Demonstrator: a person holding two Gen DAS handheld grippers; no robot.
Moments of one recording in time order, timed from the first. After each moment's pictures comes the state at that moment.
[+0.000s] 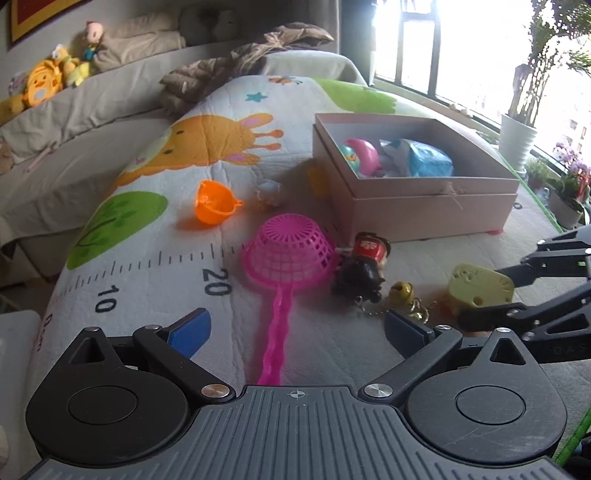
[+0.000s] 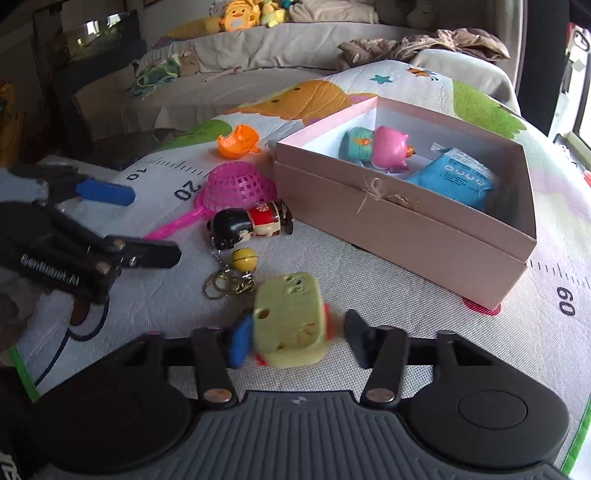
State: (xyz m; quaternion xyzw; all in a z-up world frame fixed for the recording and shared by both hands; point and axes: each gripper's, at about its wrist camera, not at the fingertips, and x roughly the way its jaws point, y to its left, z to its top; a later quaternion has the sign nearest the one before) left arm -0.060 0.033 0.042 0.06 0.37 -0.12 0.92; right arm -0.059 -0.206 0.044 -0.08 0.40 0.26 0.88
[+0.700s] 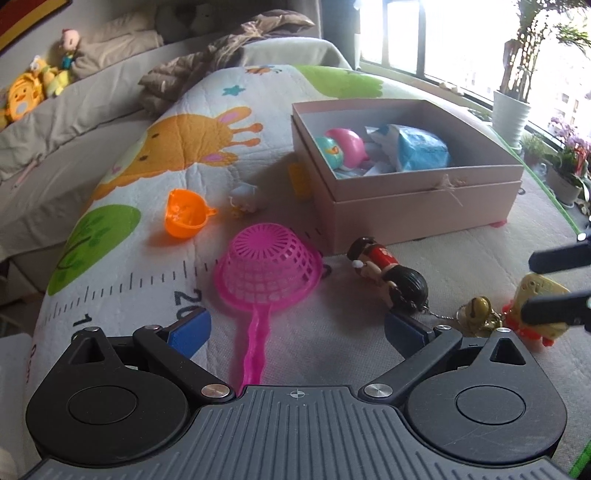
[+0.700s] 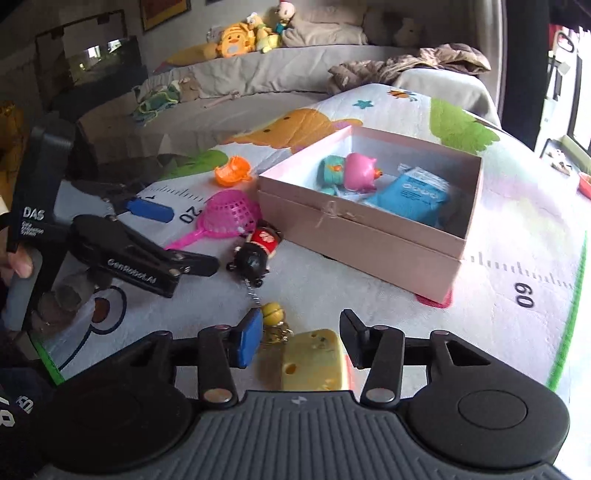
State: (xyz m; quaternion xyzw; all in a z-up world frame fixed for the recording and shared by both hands) left arm -0.034 0.007 0.034 0.10 0.38 -0.13 0.91; right arm -0.078 -0.242 0.073 -0.06 0.37 0.26 0.89
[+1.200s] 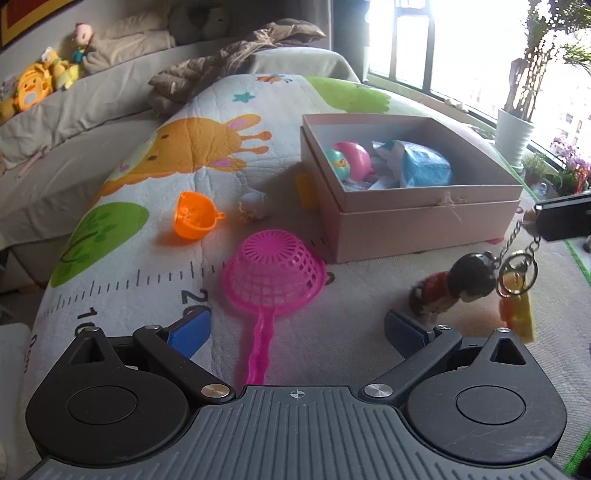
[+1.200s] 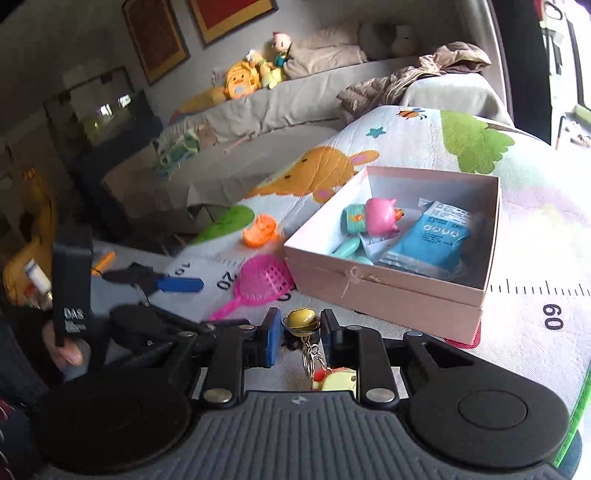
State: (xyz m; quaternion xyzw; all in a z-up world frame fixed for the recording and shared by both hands) left arm -0.043 0.011 0.042 0.08 0.37 -0.14 0.92; right arm -0.055 -0.270 0.112 0.07 0.34 0.30 0.89
